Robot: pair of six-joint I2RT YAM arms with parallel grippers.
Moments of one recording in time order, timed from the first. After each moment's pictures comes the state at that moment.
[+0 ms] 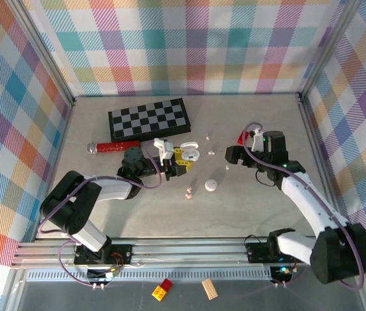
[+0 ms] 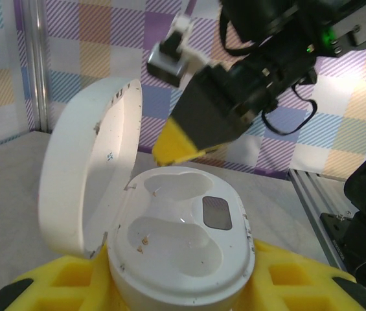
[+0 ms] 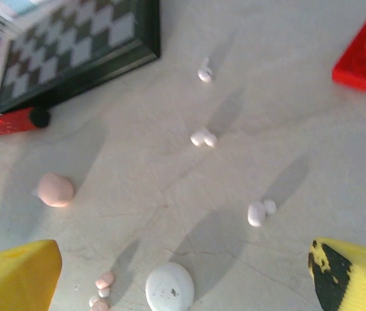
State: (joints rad) left arm -0.52 1.58 0.58 1.09 0.84 -0.16; right arm 0.22 1.15 0.77 -0.34 -0.34 0.37
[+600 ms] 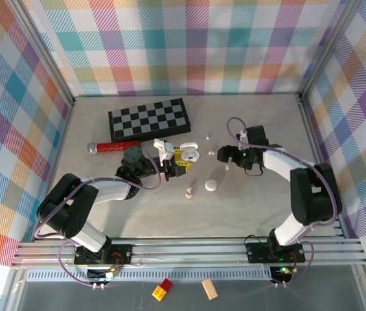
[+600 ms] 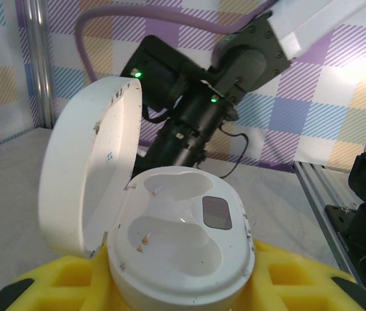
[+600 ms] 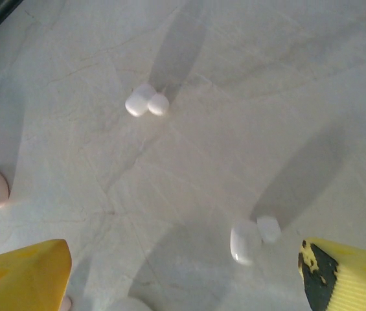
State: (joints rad) left arm -0.52 1.55 0.58 1.03 0.84 -0.12; right arm 0.22 1.65 0.94 -0.30 -0.43 0.40
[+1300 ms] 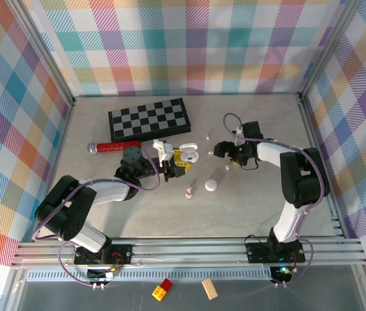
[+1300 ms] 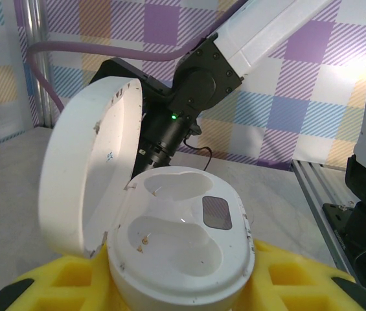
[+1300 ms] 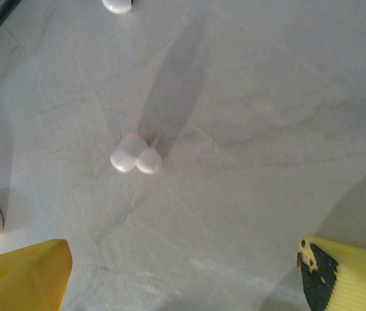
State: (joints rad) left arm -0.52 1.52 0.57 1.01 0.84 -0.11; right arm 0.22 1.80 1.01 -0.26 -0.49 0.40
